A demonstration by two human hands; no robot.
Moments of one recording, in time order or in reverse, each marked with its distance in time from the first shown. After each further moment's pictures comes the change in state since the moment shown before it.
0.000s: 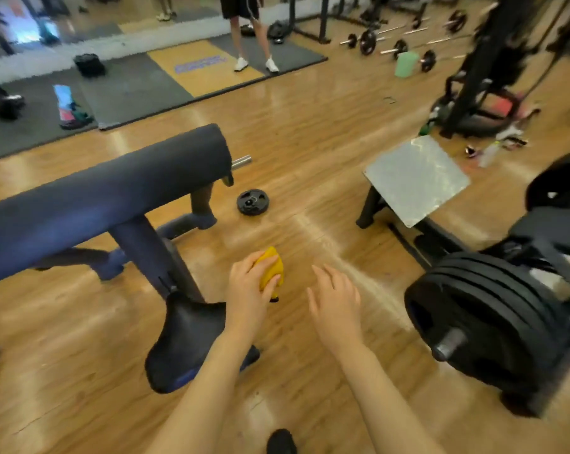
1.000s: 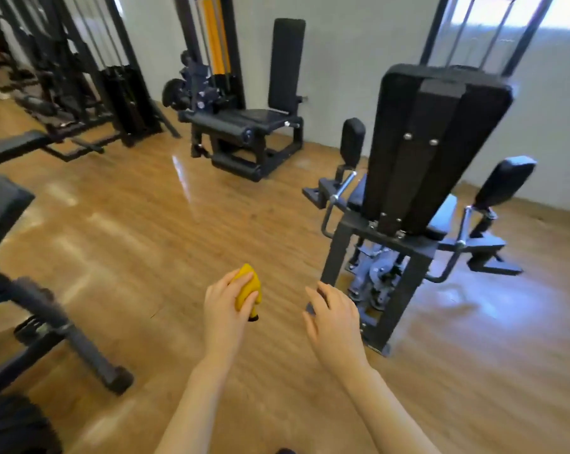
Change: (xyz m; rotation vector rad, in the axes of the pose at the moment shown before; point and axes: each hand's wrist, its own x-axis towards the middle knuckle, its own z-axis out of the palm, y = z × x) left_hand -0.607 0.602 0.196 -0.554 -1.187 1.326; right_hand -0.767 0.246 -0.336 -0.613 0.895 1.519
